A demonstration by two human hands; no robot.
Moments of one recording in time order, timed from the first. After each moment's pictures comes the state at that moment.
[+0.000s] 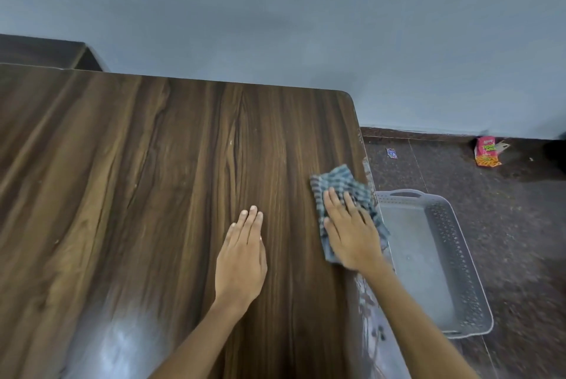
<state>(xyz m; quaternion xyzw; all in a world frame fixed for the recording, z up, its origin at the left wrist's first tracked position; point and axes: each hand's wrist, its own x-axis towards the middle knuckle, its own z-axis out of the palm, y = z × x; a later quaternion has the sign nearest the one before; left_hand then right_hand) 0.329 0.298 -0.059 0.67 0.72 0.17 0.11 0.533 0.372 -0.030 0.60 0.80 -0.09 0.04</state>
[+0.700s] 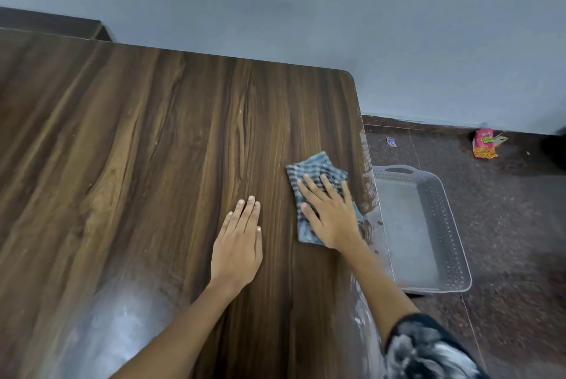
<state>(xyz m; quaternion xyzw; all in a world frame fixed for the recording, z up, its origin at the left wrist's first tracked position) 0.324 0.225 -0.060 0.68 0.72 0.14 0.10 0.516 0.318 -0.029 0.53 0.84 -0.09 0.05</state>
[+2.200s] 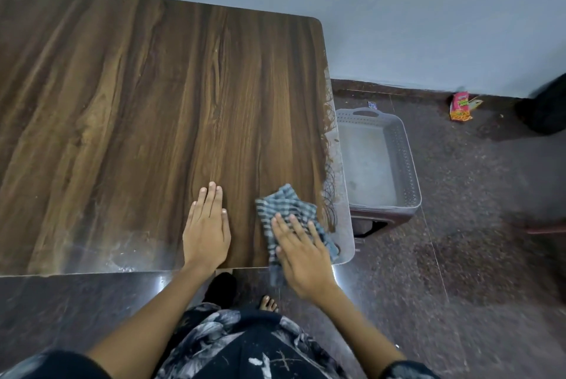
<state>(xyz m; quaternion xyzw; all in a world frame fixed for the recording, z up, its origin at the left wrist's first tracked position) 0.363 0.070 -0.058 0.62 0.76 0.15 0.13 0.571 0.060 -0.035 0.50 0.86 -0.11 0.02</state>
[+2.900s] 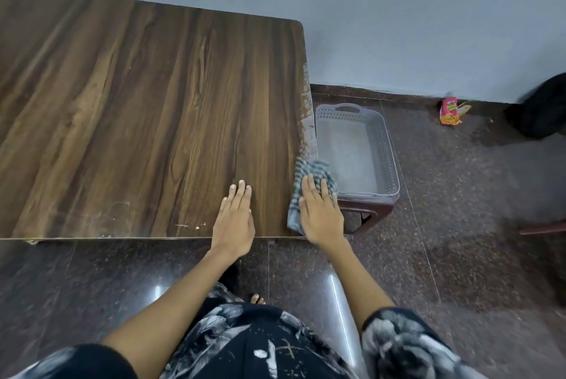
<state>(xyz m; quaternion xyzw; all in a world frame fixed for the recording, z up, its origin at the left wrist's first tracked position) 0.460 0.046 -0.042 0.66 0.71 0.15 0.21 0.644 0.097 -0.030 0.62 0.77 -0.15 0.03</state>
